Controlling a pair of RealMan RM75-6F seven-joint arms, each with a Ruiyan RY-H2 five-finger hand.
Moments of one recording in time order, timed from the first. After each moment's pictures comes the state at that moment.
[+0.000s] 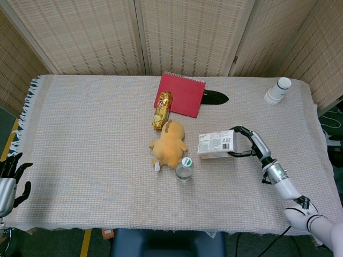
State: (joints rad) left arm -0.10 -1.12 -0.07 -1.55 1.46 1.48 0.06; right arm 0.58 -1.58 0.11 -0.82 -1.58 1.03 1.43
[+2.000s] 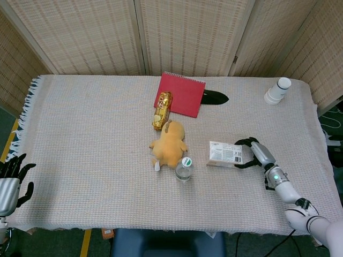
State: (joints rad) left arm -0.11 -1.13 -0.06 -1.55 1.45 1.46 0.08; right arm 0.59 -1.59 0.03 -0.80 -1.46 0.81 0.90
